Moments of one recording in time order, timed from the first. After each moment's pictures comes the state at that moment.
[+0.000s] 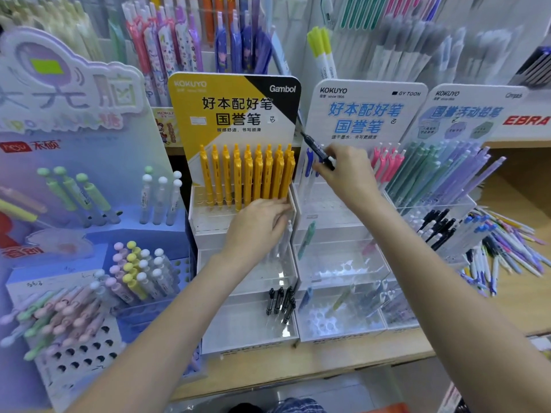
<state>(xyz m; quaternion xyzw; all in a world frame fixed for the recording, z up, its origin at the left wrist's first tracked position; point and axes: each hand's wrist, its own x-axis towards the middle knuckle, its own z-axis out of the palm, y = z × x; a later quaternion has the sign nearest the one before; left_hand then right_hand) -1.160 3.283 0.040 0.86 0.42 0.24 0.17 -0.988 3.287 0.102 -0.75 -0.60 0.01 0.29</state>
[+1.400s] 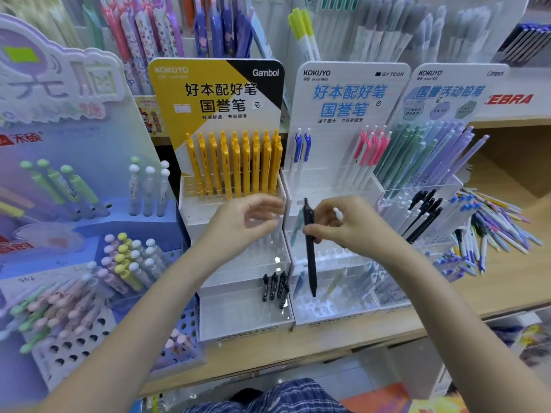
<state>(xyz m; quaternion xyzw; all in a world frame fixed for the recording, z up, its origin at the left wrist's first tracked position) -1.190 3.250 0.066 0.77 0.34 0.28 0.46 -0.998 3.182 0.090 -0.65 -0.64 0.30 0.28</state>
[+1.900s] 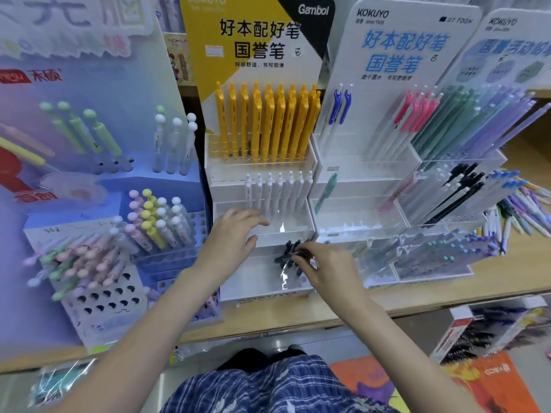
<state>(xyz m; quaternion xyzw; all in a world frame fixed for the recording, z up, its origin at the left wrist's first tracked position) -1.241 3.241 -0.030 0.85 0.45 0.13 0.23 -1.075 3.143 -0.016 -0.67 -0.69 0.09 0.26</state>
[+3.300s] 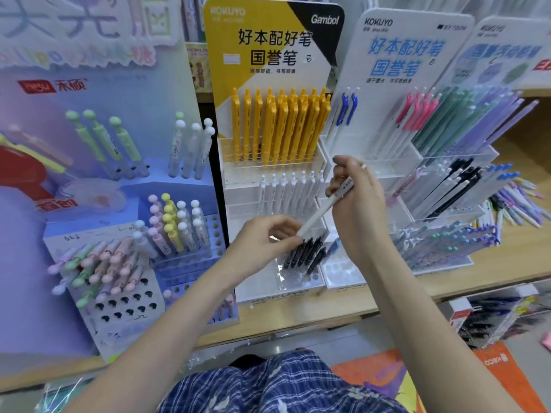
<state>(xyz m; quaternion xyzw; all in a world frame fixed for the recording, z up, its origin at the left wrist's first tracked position) -1.242 3.224 0.008 0.71 0.35 0.22 0.56 -1.098 3.189 0.062 -0.52 -0.25 0.41 0.71</state>
